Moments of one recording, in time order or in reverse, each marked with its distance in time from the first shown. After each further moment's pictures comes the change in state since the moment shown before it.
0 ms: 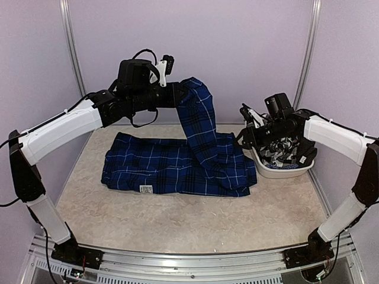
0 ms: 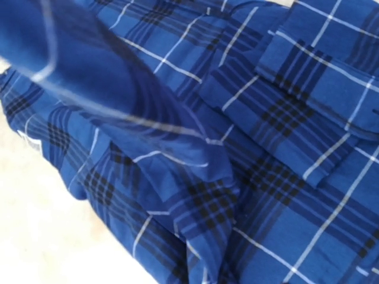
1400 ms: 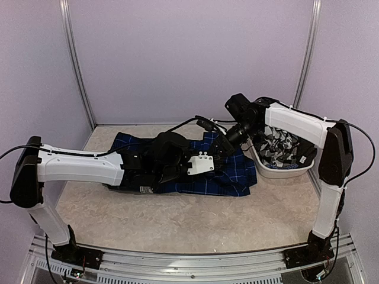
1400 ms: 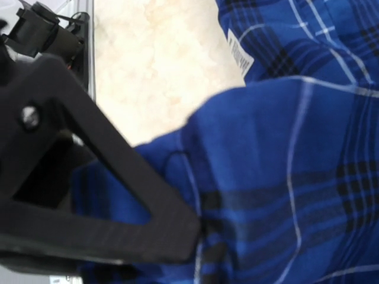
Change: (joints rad) left arm -0.302 -0.006 -0.512 0.209 -0.293 1.110; right arm 0.188 0.373 0.421 -0.378 -0.427 -0.446
